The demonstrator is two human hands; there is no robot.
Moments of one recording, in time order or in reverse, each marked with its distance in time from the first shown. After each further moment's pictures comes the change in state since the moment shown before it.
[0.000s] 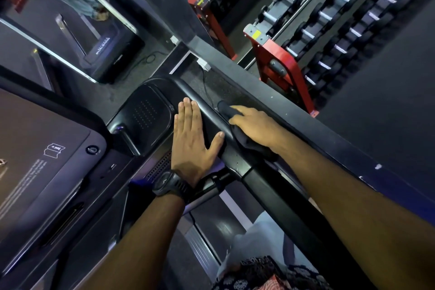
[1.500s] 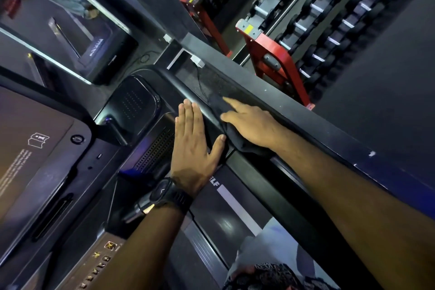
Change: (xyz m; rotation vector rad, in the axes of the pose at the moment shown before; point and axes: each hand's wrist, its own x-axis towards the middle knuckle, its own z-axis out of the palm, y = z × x) left_hand -0.039 0.032 0.008 -0.010 -0.018 0.071; right_hand -0.048 0.012 -0.008 -0.117 -0.035 -0.053
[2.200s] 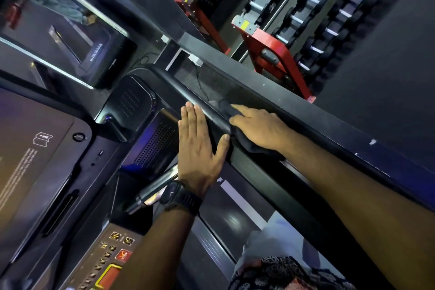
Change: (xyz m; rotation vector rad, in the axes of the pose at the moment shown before) left_hand -0.023 0.028 0.004 0.010 -0.009 -0.029; right_hand -0.032 0.024 0.001 -0.045 0.034 0.028
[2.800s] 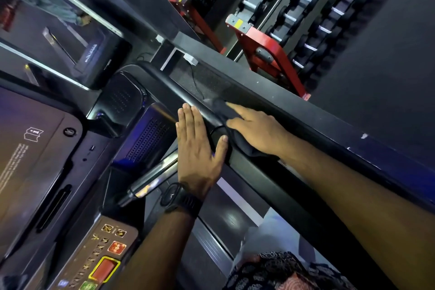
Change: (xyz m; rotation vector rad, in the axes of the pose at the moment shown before) left_hand -0.022 0.024 0.006 -0.026 0.051 0.000; right_hand -0.034 0.018 -0.002 0.118 0.017 -0.040
